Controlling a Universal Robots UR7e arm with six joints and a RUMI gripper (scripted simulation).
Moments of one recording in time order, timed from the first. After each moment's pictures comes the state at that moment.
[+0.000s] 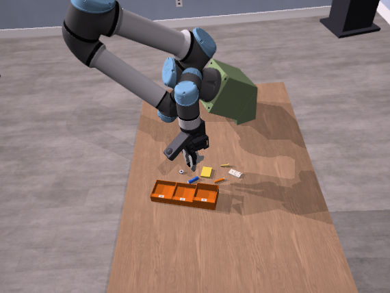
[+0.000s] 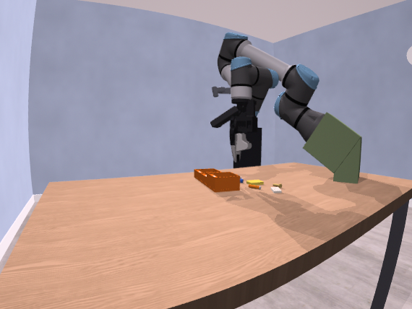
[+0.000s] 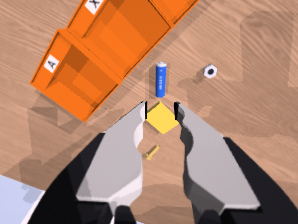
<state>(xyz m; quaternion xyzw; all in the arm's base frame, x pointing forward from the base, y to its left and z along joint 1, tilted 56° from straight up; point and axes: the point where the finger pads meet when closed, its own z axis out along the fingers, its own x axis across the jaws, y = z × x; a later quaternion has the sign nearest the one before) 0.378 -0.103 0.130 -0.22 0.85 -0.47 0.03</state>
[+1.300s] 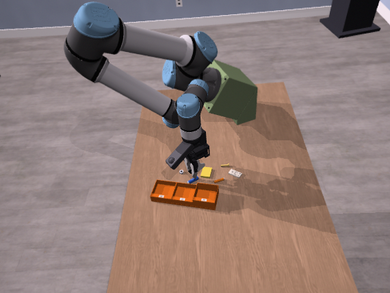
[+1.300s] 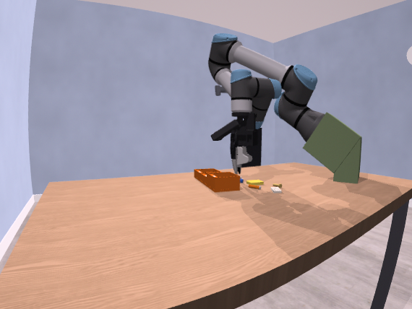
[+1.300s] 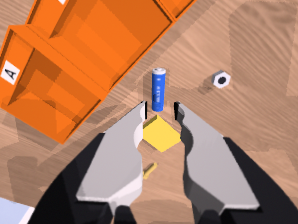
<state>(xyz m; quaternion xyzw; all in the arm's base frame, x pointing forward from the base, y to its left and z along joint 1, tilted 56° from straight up) 0.386 -0.140 0.101 -0.22 0.86 -0.47 0.02</state>
